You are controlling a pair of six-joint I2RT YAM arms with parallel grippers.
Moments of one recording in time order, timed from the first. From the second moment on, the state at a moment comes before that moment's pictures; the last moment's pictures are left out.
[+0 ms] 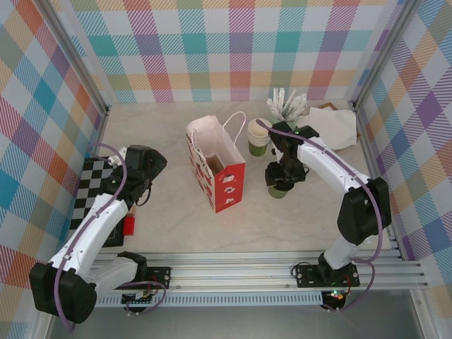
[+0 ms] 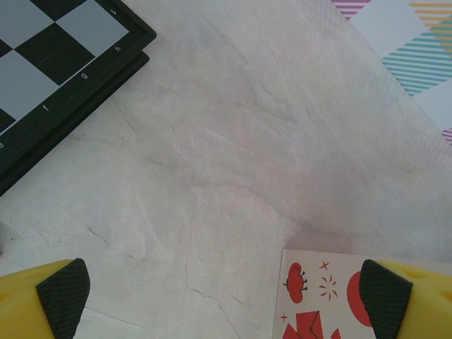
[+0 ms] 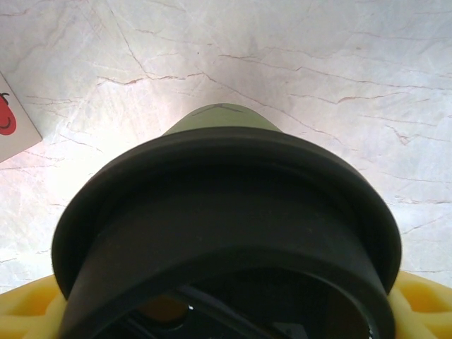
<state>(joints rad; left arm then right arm) -0.26 1.05 0.90 -0.65 -0.35 -0.97 0.46 1.67 1.41 -1.25 0.00 0.29</state>
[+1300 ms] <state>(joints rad) -0.26 1.05 0.90 -0.65 -0.34 -0.96 0.47 1.68 1.36 -1.23 0.01 0.29</state>
